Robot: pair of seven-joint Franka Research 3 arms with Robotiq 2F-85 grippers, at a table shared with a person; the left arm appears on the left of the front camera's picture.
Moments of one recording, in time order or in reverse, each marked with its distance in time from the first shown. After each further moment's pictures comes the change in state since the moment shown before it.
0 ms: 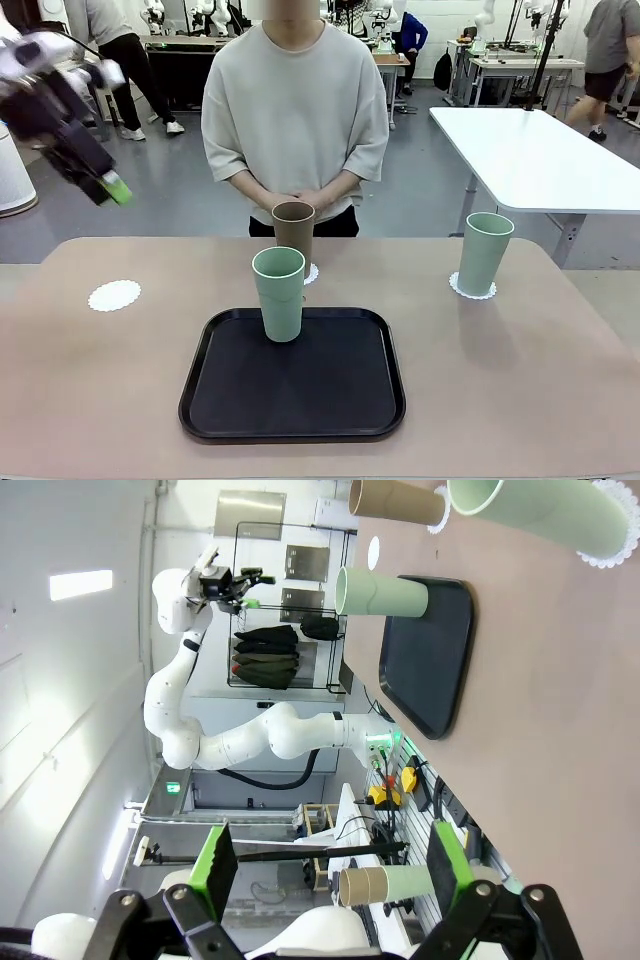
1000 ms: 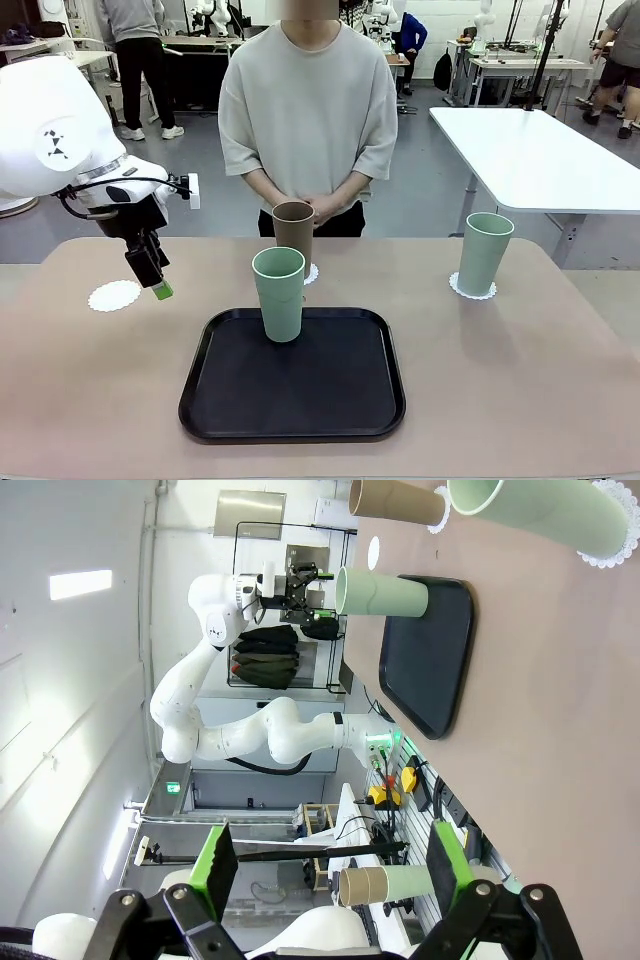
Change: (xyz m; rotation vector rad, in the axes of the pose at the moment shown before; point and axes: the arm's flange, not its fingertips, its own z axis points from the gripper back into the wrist) left arm -0.004 -0.004 -0.136 0.176 0.155 -0.477; right arm 0.000 0.000 0.000 0.000 0.000 0.000
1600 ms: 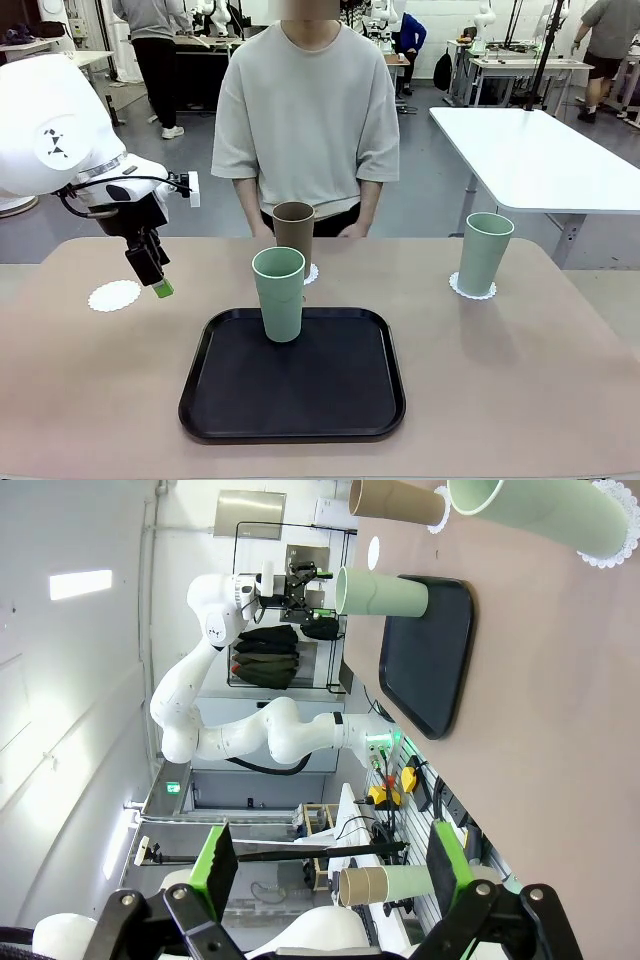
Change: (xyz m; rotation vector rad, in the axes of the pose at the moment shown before) left arm 0.001 0.001 0.001 0.001 -0.011 -0.009; right arm 0.000 0.000 0.000 0.000 0.000 0.000
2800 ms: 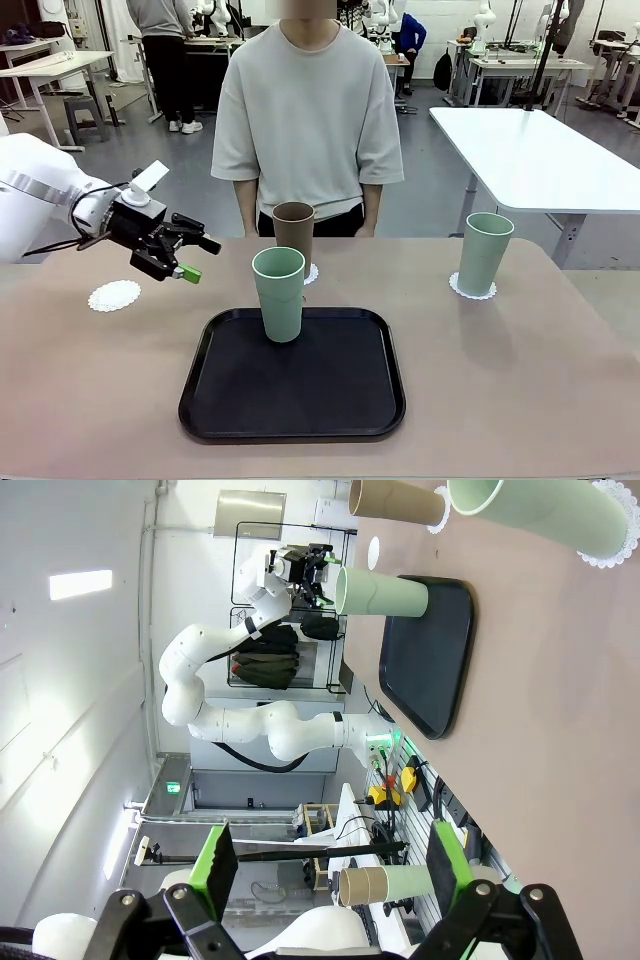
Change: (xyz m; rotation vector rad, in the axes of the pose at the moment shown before) left arm -0.030 0.071 -0.069 -0.299 -0.842 -0.403; right arm 0.000 0.000 0.000 0.000 0.000 0.000
